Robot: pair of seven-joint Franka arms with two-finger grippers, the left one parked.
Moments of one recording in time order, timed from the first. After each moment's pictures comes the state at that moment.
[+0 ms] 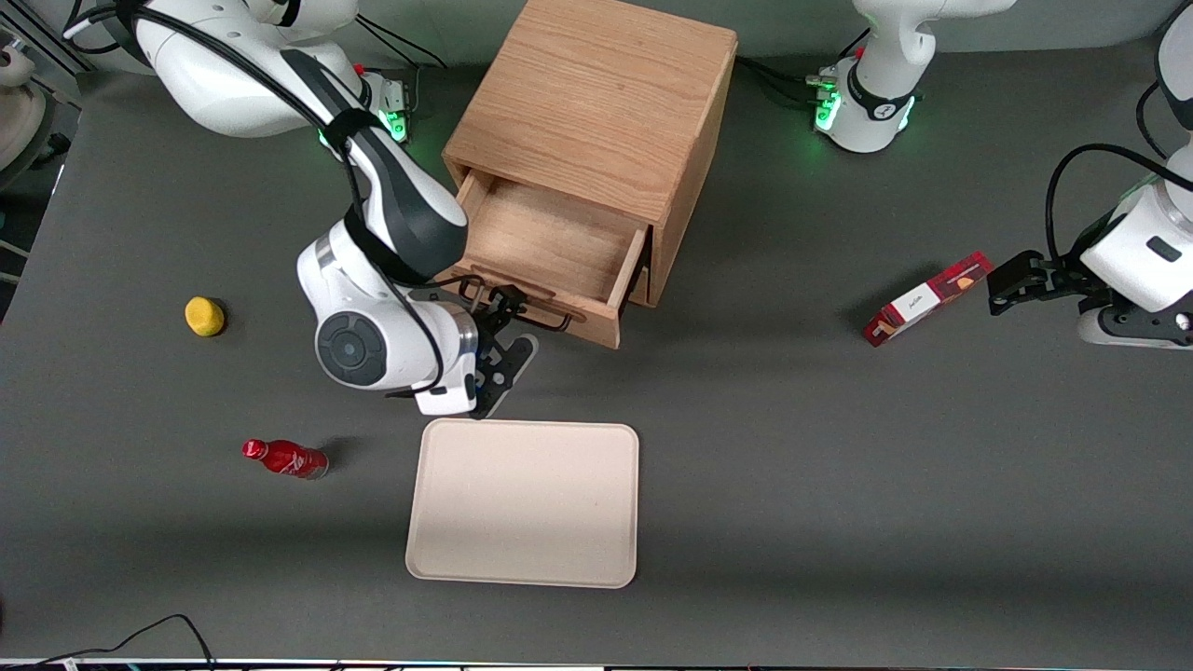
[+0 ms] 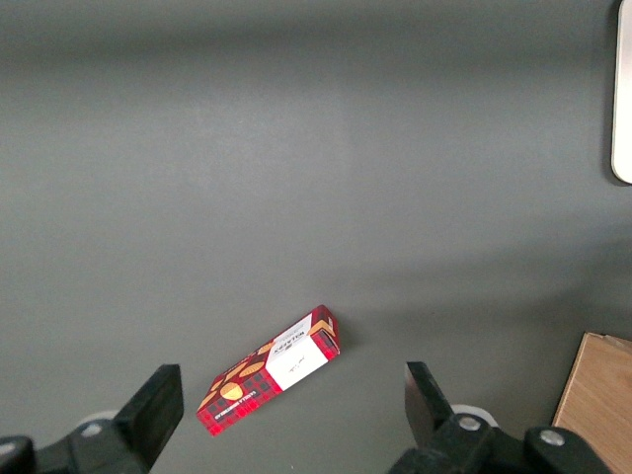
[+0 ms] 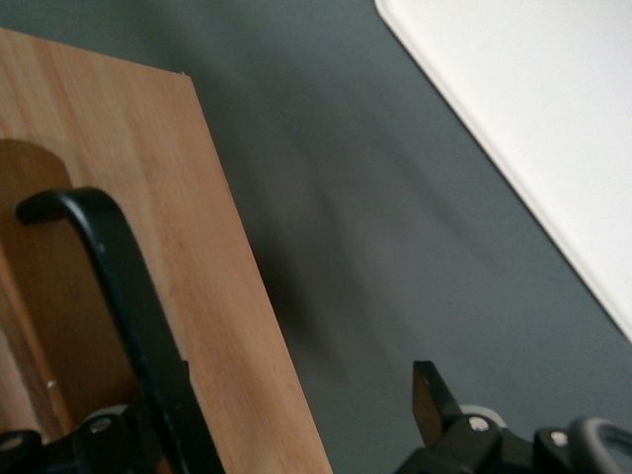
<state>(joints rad) 0.21 0.60 0.35 -1.40 0.17 1.72 -0.35</state>
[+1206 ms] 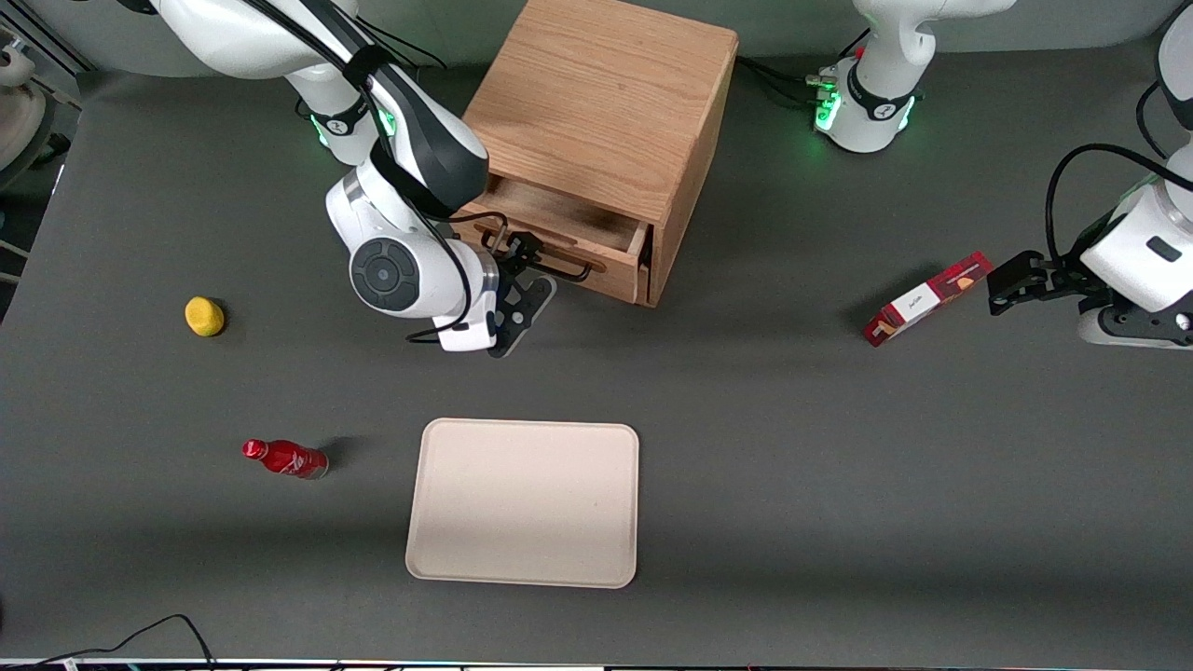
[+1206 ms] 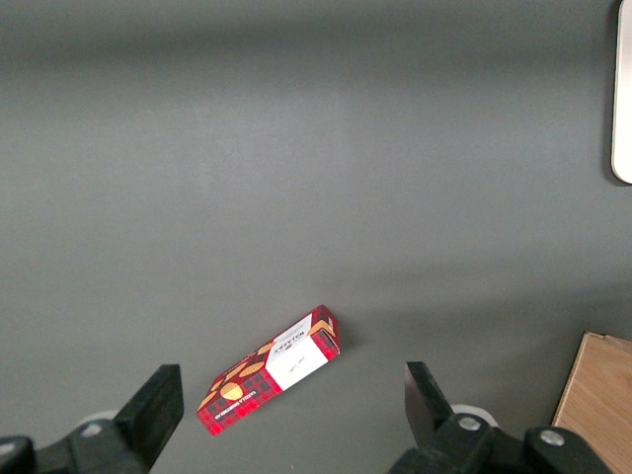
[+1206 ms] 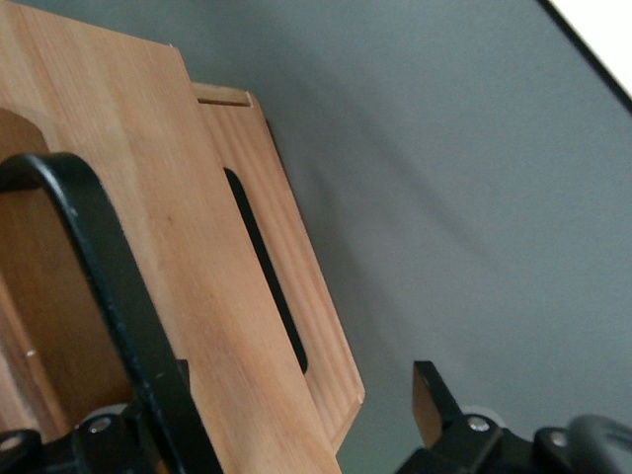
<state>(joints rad) 0.21 0.41 0.40 -1.68 0.25 1.81 -0.31</state>
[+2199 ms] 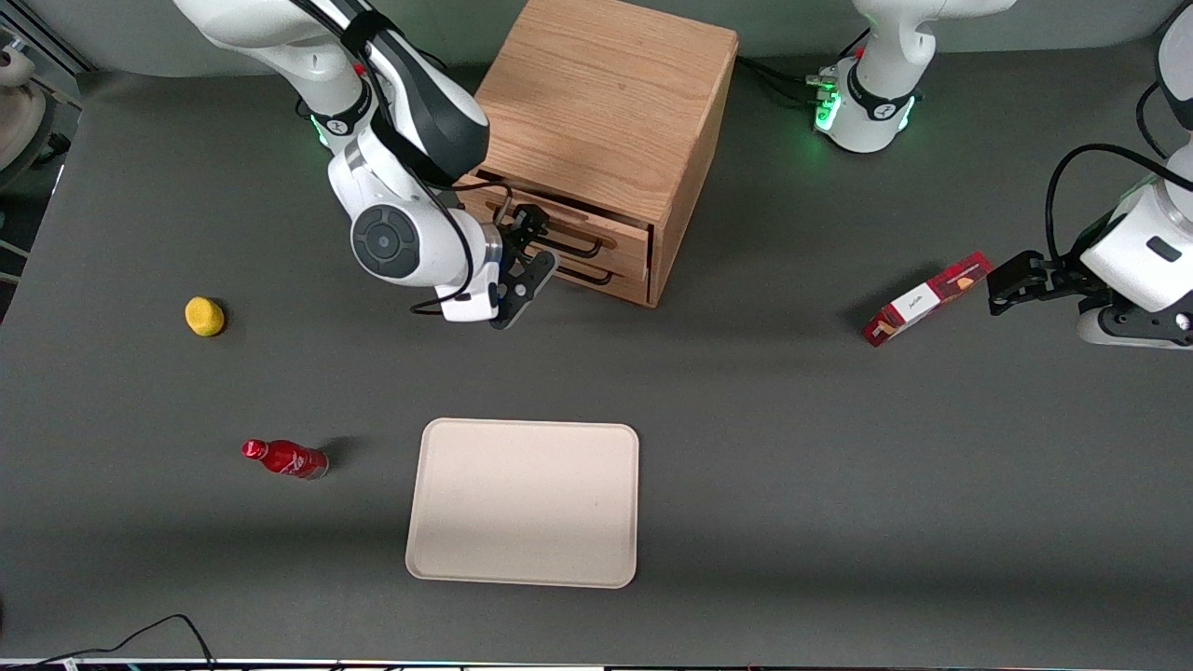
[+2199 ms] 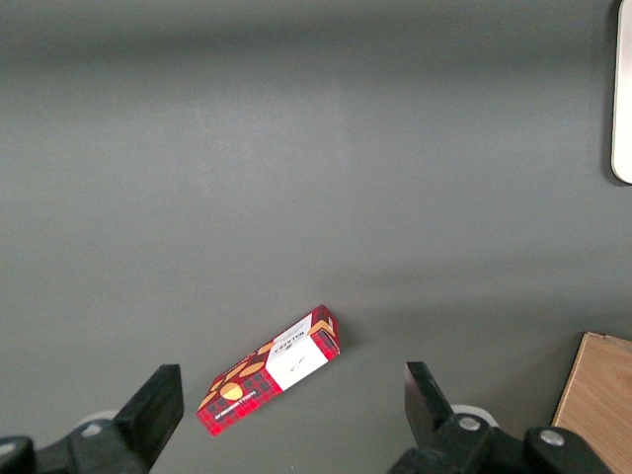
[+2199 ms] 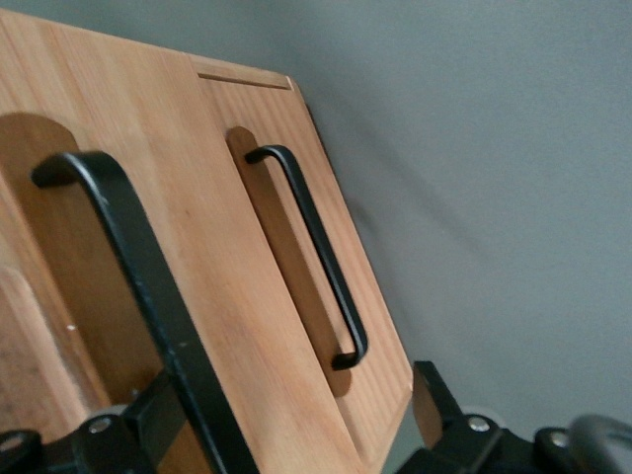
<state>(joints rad) 0.21 0.33 0.43 -1.77 0.31 1.83 -0.25</state>
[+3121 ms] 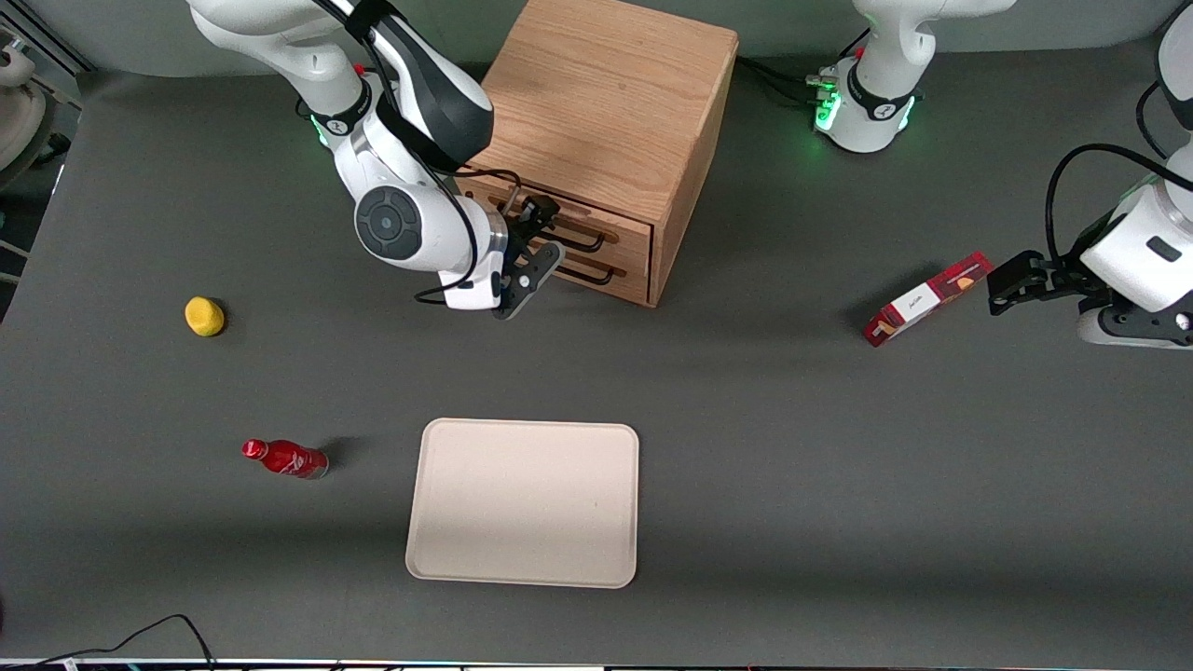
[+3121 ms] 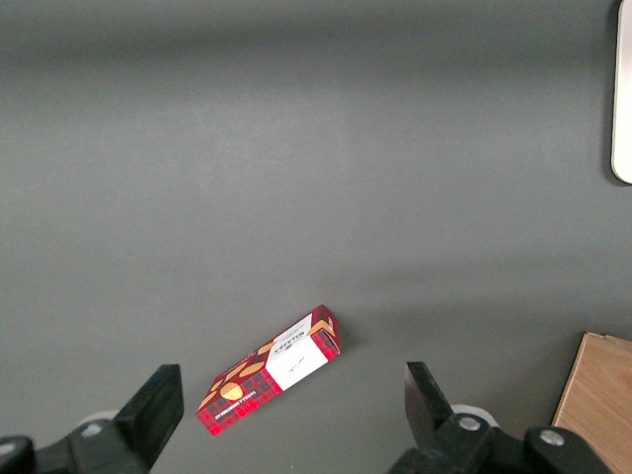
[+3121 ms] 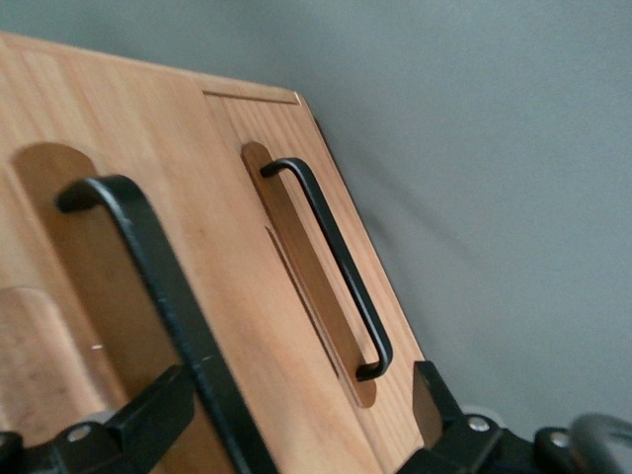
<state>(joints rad) 0.21 0.28 0.44 -1.81 0.34 1.88 -0.19</state>
